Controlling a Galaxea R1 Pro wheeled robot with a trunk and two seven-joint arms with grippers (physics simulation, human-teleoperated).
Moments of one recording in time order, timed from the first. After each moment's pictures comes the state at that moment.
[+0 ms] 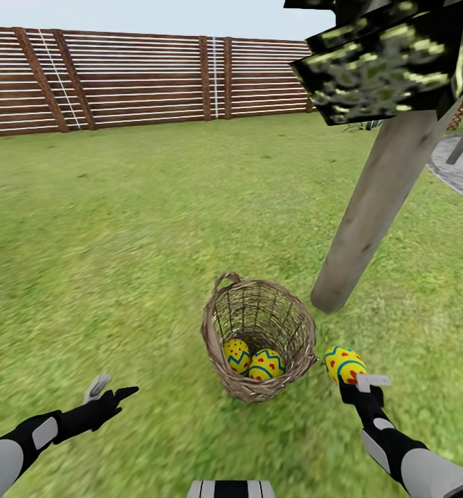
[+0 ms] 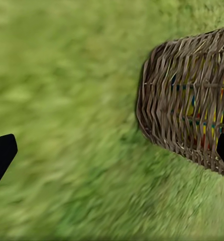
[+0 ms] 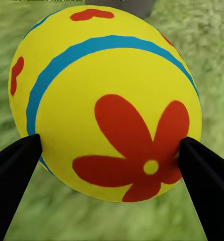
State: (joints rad) left arm -0.75 0.34 0.45 -0.02 0.12 0.40 -0.84; right arm -0.69 -0.20 0.38 -0.13 -0.39 -0.43 -0.13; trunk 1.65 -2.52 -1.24
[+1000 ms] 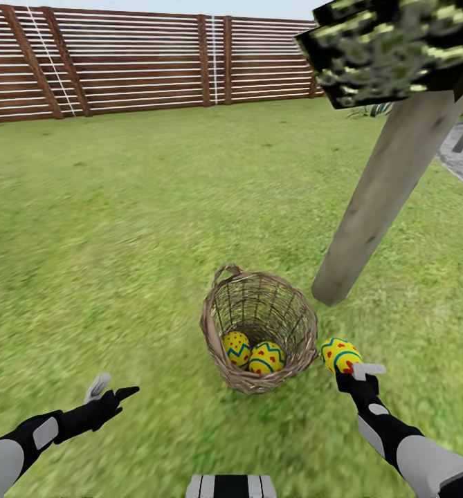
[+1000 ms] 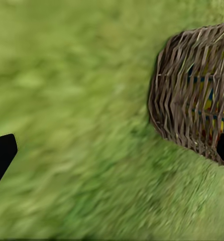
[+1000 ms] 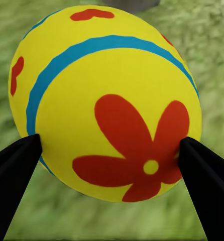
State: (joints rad) left arm -0.75 0.33 0.45 -0.02 0.12 0.40 -0.84; right arm -0.72 -0.20 0.38 -0.17 -0.39 -0.37 -0.13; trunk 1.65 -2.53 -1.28
